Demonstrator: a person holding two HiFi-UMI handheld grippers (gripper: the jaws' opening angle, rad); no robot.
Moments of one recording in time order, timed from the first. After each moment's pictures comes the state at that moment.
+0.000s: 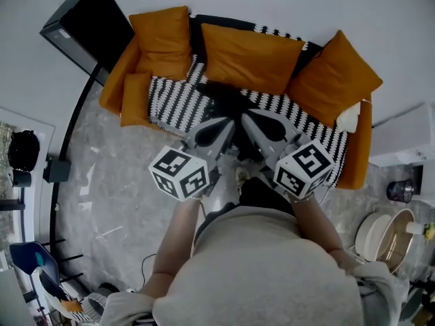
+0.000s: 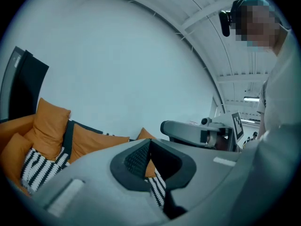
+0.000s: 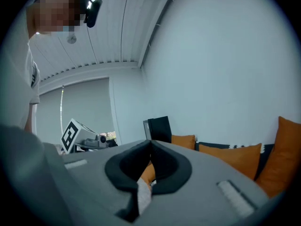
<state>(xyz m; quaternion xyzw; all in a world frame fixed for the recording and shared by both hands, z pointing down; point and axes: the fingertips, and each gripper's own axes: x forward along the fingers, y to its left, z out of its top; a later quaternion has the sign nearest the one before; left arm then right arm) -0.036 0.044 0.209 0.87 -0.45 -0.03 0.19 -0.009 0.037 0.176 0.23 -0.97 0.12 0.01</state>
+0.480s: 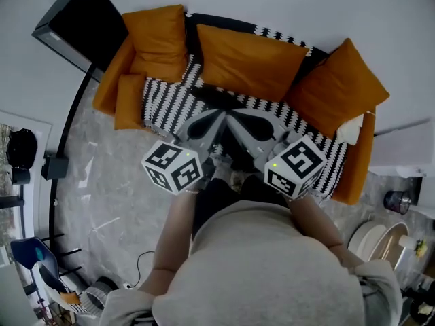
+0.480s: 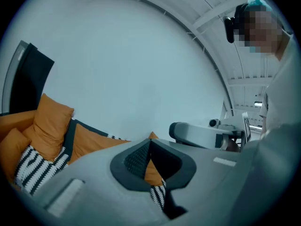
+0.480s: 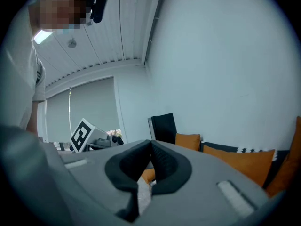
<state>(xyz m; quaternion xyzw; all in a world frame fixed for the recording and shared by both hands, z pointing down) -0.044 -0.067 0.221 0.85 -0.49 -0.04 0.22 -0.026 -0.050 0.182 0.17 -0.98 0.12 0.03</state>
